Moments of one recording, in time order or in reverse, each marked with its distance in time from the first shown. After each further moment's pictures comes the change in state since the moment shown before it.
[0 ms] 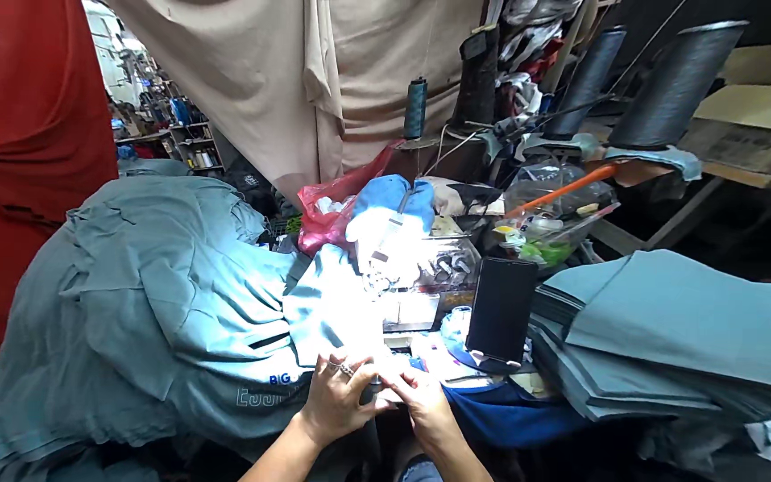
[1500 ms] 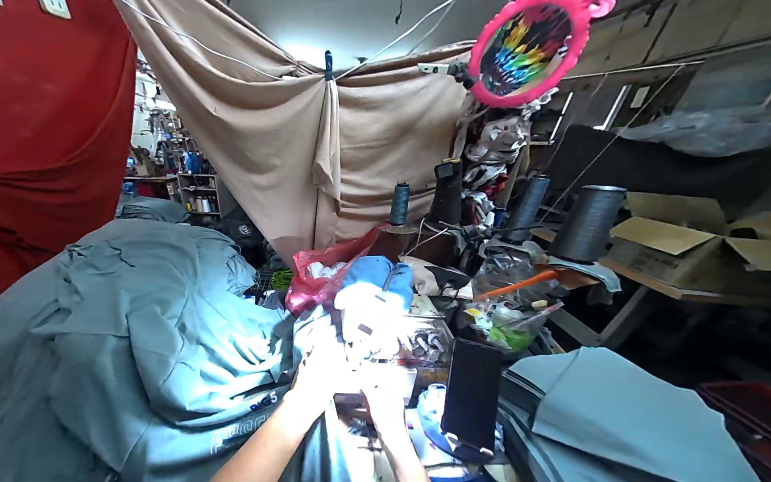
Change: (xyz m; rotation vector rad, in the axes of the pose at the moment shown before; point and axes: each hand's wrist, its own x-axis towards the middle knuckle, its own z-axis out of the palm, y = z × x) left_hand 0.121 -0.048 0.014 0.012 -0.799 -0.525; right_hand 0.102 -0.018 0.011 -0.590 0.189 -0.050
